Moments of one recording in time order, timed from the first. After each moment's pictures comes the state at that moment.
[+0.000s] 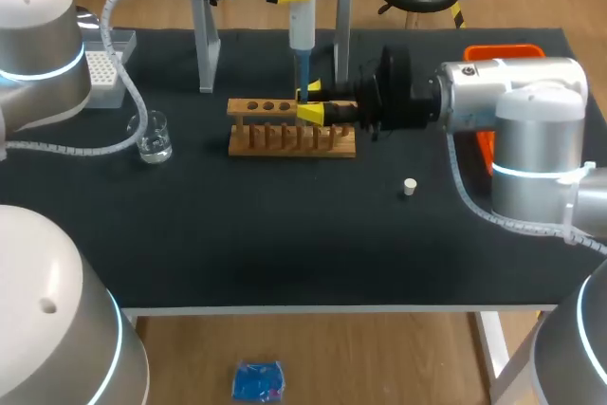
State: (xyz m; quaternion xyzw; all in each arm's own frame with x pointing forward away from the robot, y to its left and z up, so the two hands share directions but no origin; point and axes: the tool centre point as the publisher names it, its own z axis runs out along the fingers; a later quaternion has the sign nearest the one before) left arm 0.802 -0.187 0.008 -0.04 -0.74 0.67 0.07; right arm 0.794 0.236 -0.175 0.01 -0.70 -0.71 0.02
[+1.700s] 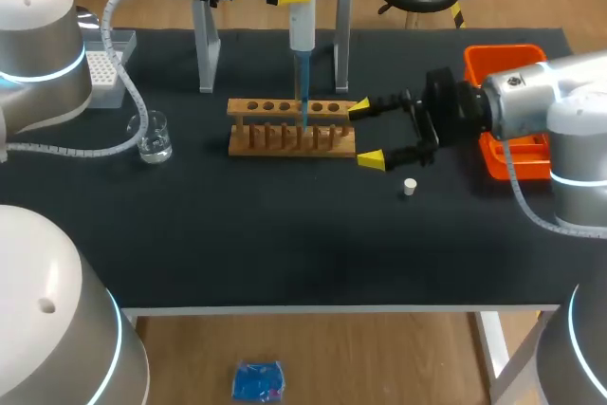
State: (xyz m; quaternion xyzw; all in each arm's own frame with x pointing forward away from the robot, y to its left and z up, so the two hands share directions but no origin) left arm 0.802 -0.187 0.007 -0.04 -0.74 0.67 0.07; right arm 0.791 0.153 -0.241 0.04 -0.76 -0.64 0.03
